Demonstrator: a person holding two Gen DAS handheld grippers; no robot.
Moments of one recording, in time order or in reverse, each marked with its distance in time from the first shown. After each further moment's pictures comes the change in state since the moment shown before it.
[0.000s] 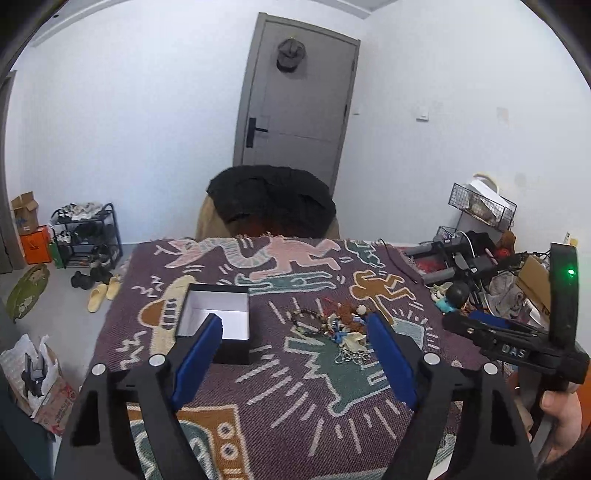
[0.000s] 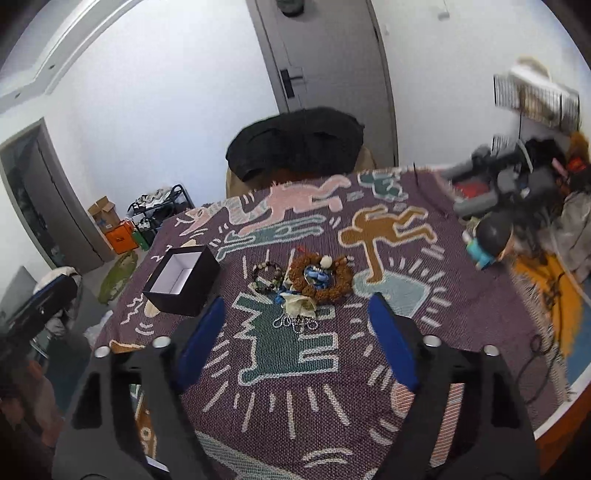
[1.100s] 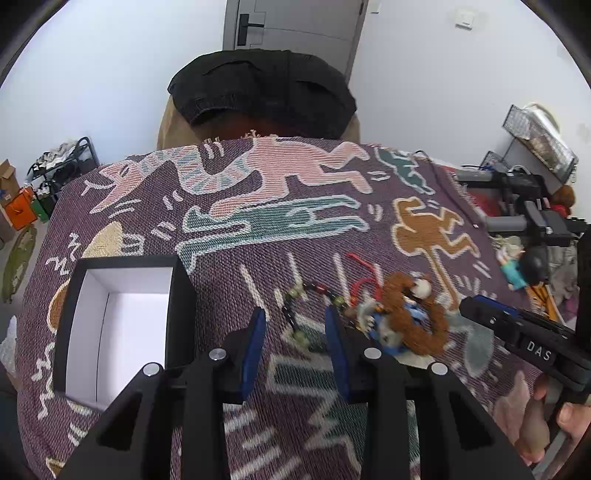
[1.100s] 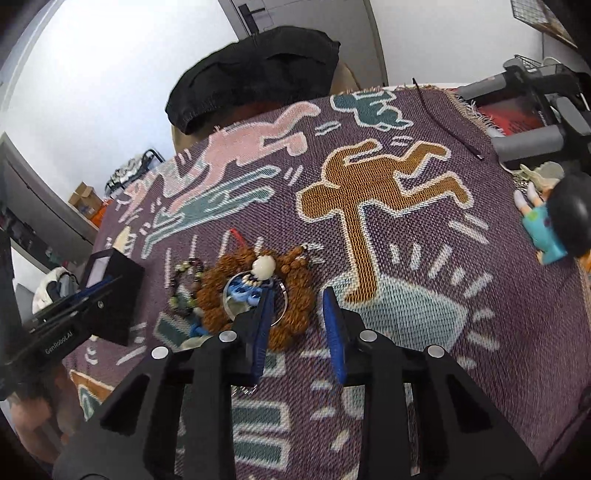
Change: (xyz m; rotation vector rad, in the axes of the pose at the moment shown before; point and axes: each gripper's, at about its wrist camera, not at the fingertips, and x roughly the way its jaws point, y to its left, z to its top) left arm 0.244 0.002 0.003 -0.012 0.401 0.035; right arm 0.169 -0.072 0.032 0.109 0.264 -0.015
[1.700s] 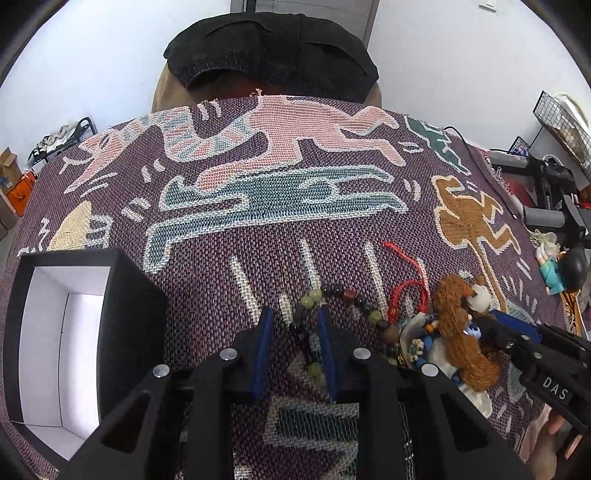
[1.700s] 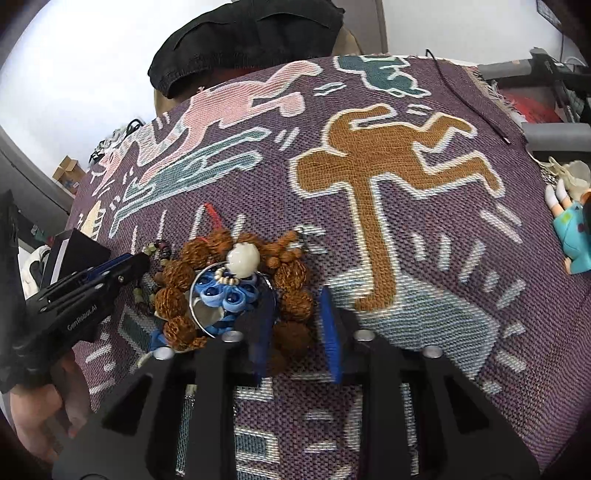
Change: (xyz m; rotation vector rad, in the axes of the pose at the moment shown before) left arm 0.069 0.004 0.006 -0.018 0.090 0.045; right arm 0.046 0.001 0.003 -0.025 0.104 -0.055
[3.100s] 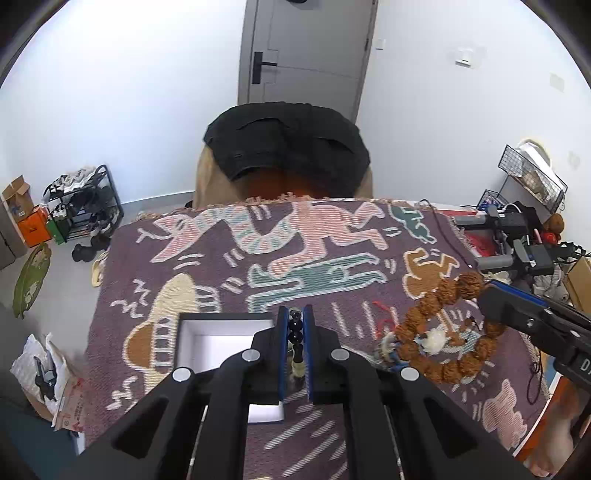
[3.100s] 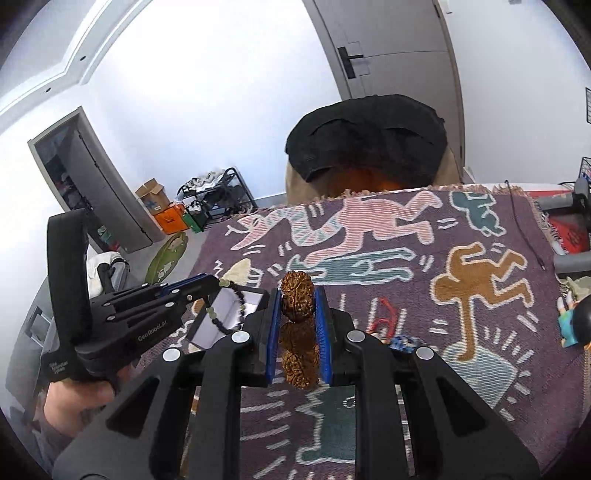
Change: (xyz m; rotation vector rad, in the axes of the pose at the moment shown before) left arm -0.166 0.060 0.010 0.023 -0.217 -0.017; right arm -0.142 0.128 0.009 -0.195 -0.276 0.271
